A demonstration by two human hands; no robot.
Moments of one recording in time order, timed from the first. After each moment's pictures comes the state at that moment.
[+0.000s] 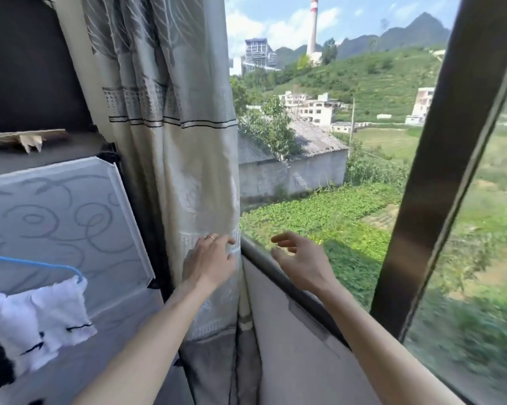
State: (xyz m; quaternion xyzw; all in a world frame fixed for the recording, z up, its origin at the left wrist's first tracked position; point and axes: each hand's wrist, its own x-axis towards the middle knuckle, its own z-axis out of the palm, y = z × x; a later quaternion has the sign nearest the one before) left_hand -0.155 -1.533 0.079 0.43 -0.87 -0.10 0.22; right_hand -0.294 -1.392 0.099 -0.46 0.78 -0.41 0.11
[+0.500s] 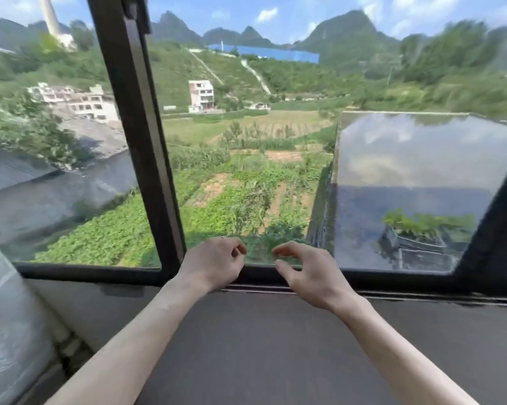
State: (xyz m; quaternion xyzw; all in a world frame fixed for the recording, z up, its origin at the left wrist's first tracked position) left_hand -0.223 -1.193 0.089 -0.06 -0.98 -0.15 0.08; right_hand -0.211 -0.982 0.081 -0.16 0.92 -0.36 -0.05
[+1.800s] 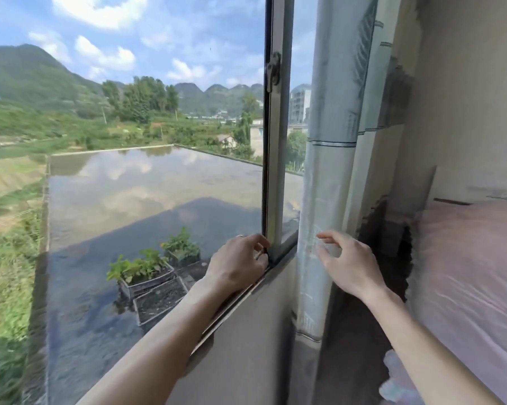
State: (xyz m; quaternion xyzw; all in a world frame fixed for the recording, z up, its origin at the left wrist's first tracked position) left_hand -0.285 -0.208 0.130 -0.54 -0.78 -0.31 -0.02; right_hand -0.091 -0.093 0.128 0.41 0.82 -0.22 -0.33
